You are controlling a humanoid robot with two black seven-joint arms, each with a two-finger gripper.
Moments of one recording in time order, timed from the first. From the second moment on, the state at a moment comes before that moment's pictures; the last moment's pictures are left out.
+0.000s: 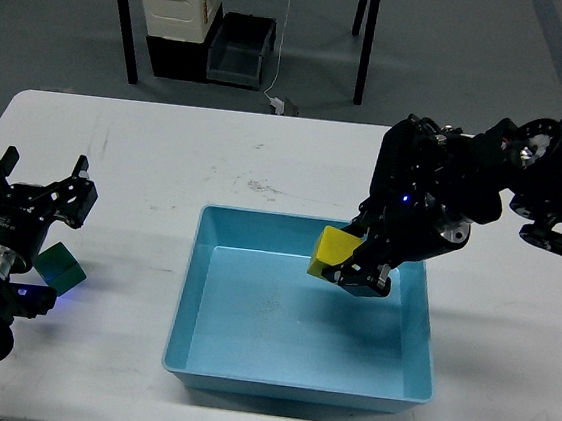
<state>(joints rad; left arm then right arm) -0.10 0.61 -0.84 -1.50 -0.84 -0.45 -0.49 1.45 -0.41 -0.16 1.40 -1.93 0.49 0.49</state>
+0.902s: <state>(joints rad) -0.10 0.61 -0.85 -1.49 -0.84 -0.46 -0.49 1.35 -0.34 -0.24 1.26 -1.91 0.49 0.49</state>
